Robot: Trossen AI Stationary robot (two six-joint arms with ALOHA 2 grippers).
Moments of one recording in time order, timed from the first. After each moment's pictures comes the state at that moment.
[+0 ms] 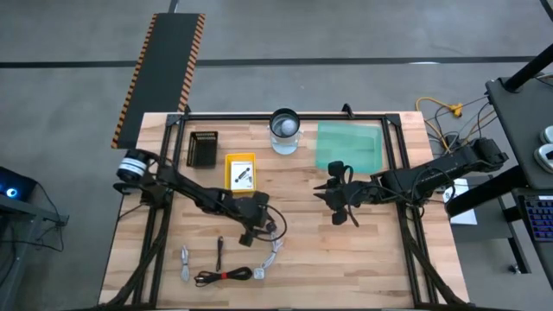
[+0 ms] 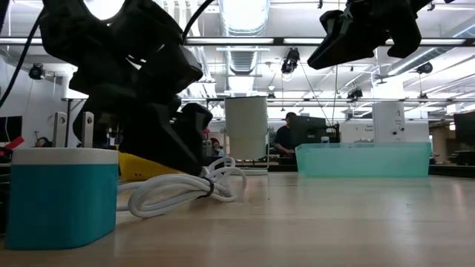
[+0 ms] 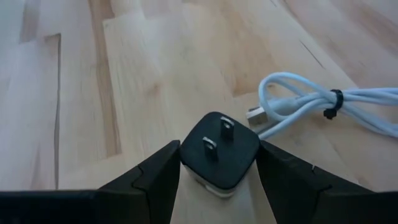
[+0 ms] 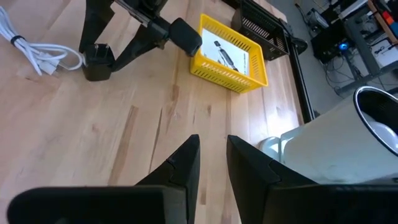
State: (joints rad) left arm -0.22 1.74 0.68 0.44 0.05 0.12; right arm 0.27 1.21 0.76 -0.20 0.44 -0.27
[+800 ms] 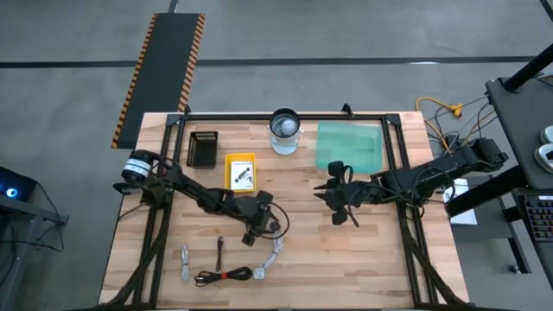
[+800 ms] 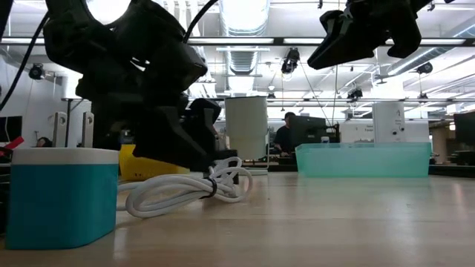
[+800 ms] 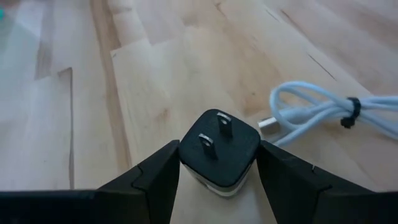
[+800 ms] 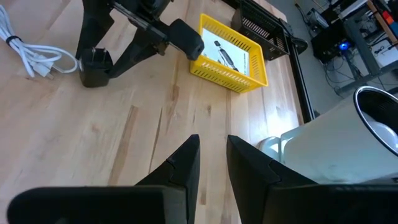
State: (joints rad) left arm -0.20 1.78 0.69 0.54 0.05 0.22; right arm 0.27 1.21 0.76 -0.20 0.44 -0.27
